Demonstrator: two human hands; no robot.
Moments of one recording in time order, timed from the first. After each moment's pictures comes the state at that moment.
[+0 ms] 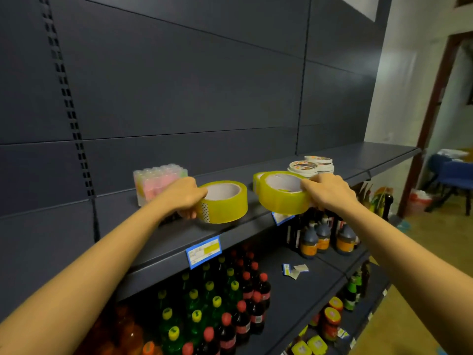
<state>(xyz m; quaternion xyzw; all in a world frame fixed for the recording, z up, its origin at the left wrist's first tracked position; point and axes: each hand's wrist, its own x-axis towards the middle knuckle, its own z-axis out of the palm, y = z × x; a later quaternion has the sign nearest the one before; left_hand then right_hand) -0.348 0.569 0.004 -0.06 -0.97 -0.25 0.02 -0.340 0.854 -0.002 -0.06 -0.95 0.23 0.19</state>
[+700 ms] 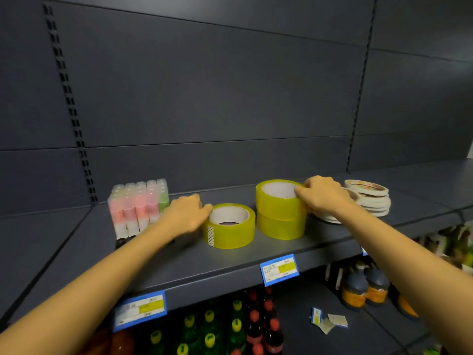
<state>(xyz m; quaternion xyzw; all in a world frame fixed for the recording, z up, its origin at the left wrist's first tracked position) -0.448 0.622 -0.019 0.10 -0.98 -0.11 0.14 -0.526 0.883 0.015 0.10 -0.97 0.18 0.13</state>
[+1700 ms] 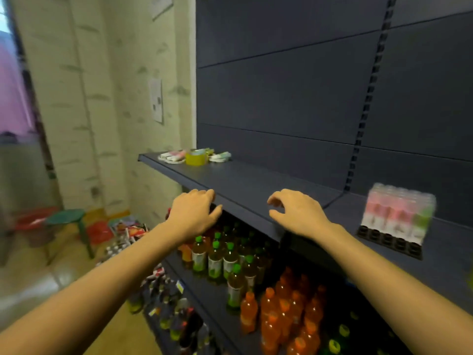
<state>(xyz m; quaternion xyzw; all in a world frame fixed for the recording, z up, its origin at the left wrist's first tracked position) -0.063 0.526 -0.040 0.50 -0.81 0.18 0.24 -0.289 0.577 -0.016 0.74 -0.63 0.19 0.09</state>
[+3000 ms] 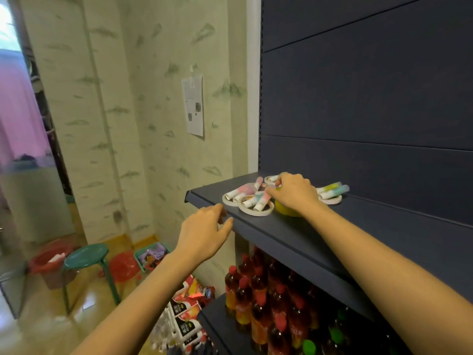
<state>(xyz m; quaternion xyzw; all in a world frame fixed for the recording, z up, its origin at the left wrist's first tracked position) 0.173 0.102 -0.055 0.53 -0.78 0.09 0.31 -0.025 0.081 0.004 0.64 -0.73 0.23 0.02</state>
